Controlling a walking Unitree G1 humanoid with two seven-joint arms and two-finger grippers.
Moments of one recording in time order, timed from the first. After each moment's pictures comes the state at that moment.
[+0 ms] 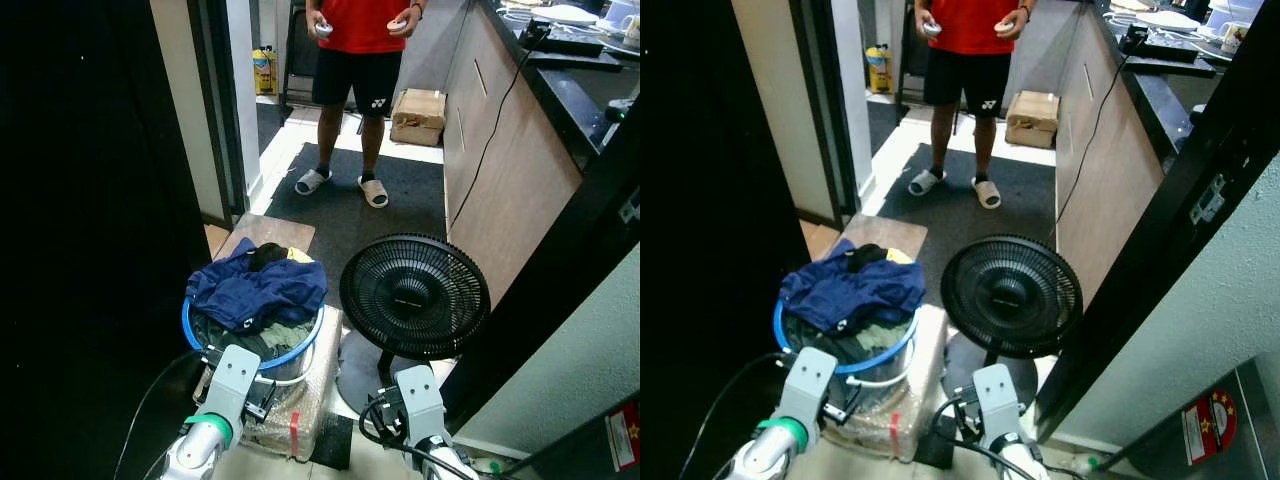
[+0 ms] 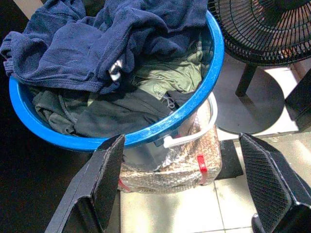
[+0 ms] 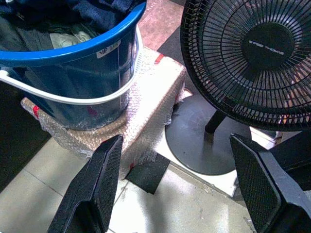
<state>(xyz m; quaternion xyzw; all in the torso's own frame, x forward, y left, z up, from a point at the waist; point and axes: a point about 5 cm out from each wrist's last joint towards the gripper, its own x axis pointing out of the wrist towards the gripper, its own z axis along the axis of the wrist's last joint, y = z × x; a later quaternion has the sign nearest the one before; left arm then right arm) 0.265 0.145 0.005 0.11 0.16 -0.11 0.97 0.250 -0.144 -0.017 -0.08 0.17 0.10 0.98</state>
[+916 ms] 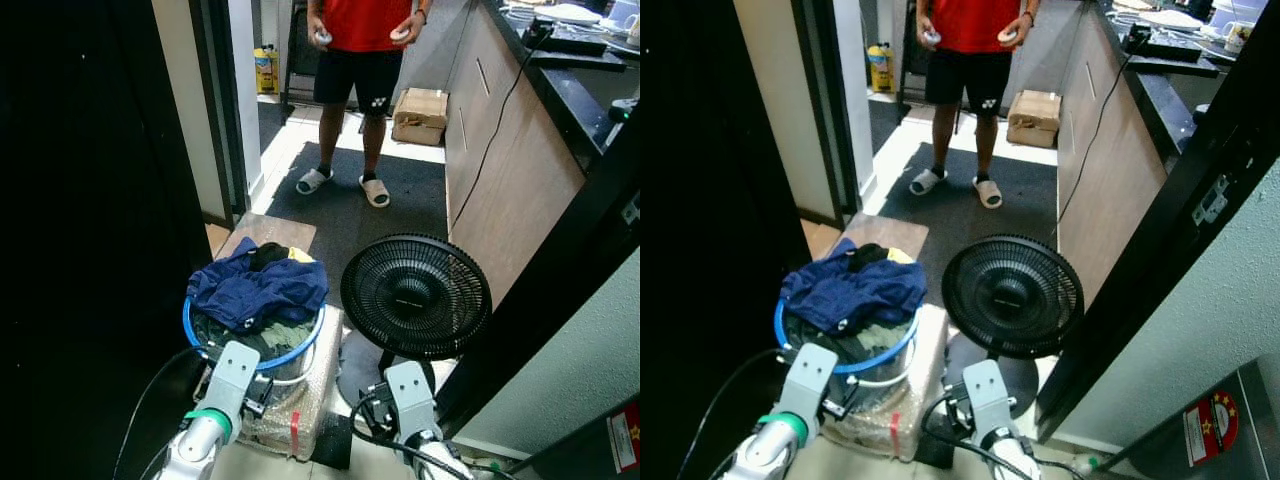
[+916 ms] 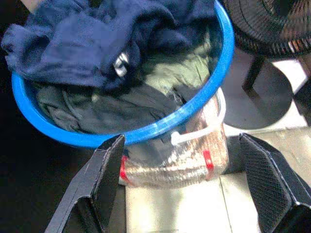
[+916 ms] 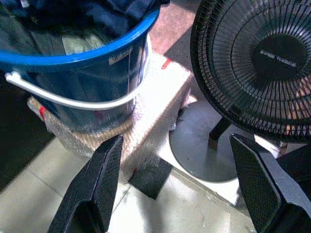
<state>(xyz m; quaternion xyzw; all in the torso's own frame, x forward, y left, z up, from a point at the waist) 0.269 0.149 -0.001 0.12 0.18 -0.11 0.97 0.252 -0.134 -0.018 -0.09 0.17 0.11 0.97</state>
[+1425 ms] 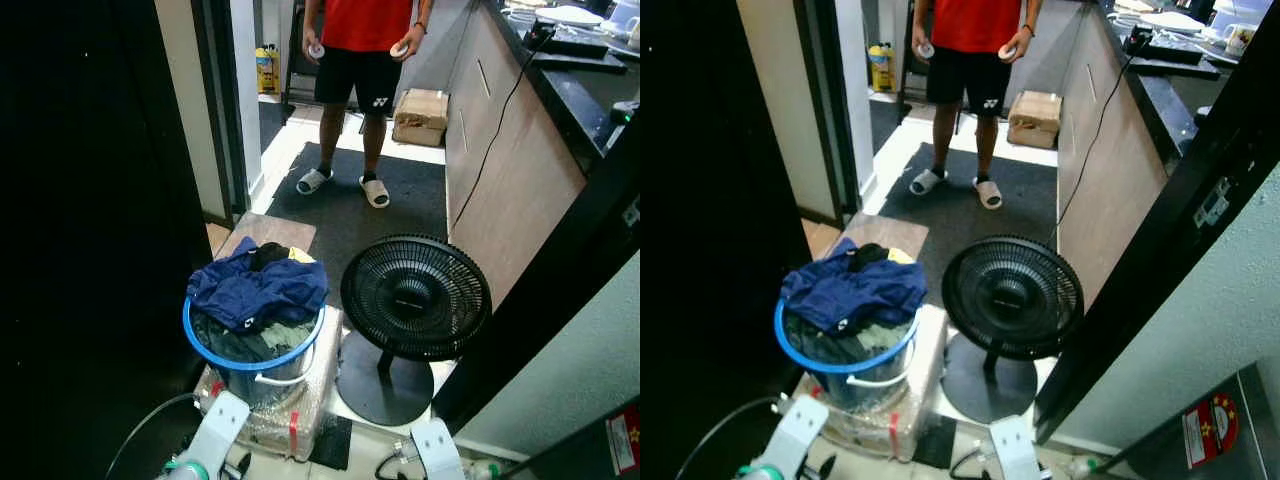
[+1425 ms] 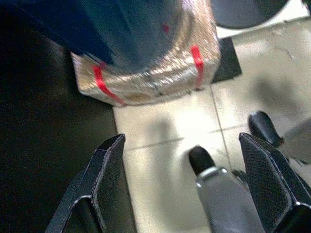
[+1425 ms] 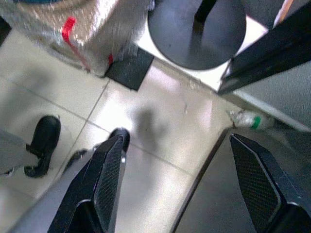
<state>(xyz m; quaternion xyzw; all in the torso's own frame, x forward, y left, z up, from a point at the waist) 0.220 0.168 -0.057 0.17 0.34 -0.14 0.91 0.188 -0.180 -0.074 -0.11 0.37 0.05 0.92</state>
